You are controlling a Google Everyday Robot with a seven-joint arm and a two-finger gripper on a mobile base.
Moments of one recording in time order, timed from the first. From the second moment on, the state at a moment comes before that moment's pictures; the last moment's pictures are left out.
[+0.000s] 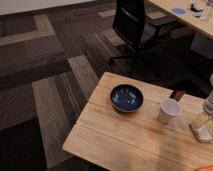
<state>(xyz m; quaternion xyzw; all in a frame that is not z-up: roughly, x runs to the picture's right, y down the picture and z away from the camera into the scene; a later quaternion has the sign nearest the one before) 0.505 0.176 0.718 -0.32 0.25 0.51 0.76</state>
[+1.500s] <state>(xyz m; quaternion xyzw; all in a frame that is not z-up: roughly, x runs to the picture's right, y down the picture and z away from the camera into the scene) 0.521 0.210 0.753 -0.28 0.29 0.50 0.76</state>
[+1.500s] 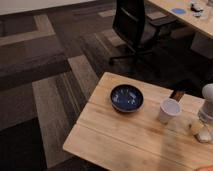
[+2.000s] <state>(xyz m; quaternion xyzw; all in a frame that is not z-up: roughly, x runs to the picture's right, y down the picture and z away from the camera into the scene) 0.515 0.202 0.743 -0.27 0.30 0.51 0.76</state>
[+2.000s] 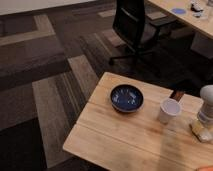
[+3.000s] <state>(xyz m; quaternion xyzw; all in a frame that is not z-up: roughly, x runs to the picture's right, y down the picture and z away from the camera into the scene) 0.441 0.131 0.632 -0.25 0.30 0.45 0.80</state>
